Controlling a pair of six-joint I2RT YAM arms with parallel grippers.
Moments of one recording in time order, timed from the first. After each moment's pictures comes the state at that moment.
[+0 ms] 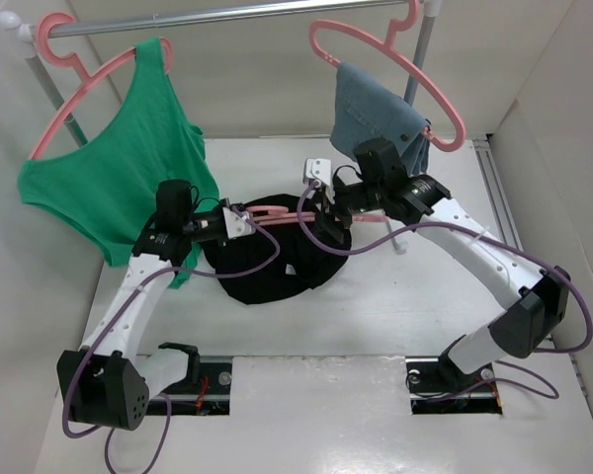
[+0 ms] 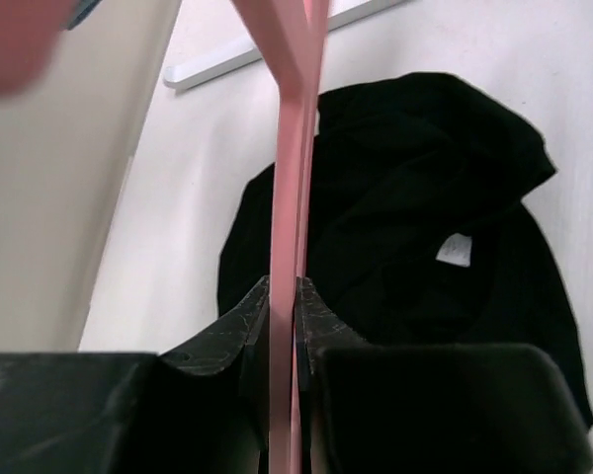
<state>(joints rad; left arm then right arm) -0.16 1.09 0.89 -0.33 0.95 1.00 0.65 1.51 1.51 -0.64 -0.69 -0.56</state>
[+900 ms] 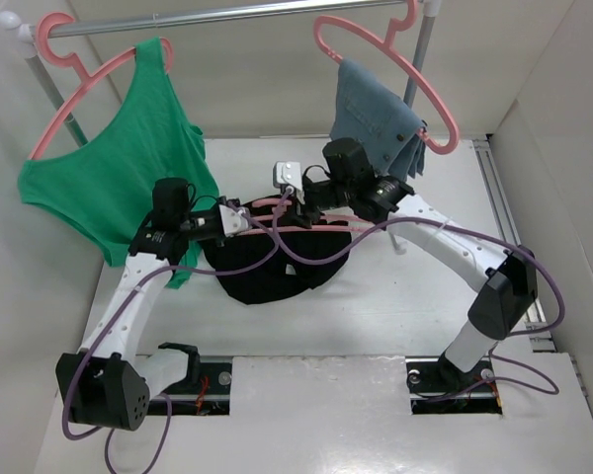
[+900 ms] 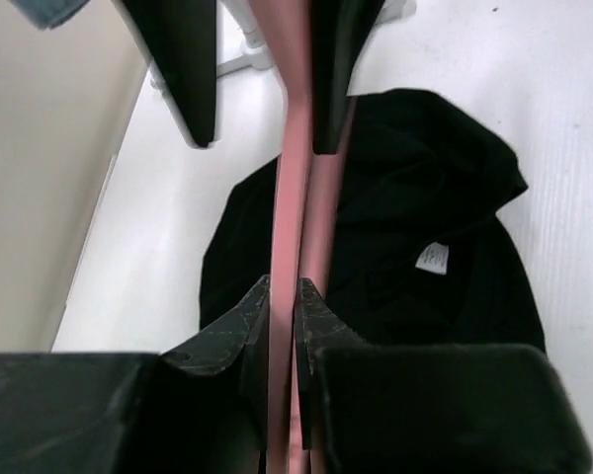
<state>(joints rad) -0.15 1.09 0.92 -0.38 0.98 0.96 0.75 1.66 1.57 -0.39 -0.67 -0.63</state>
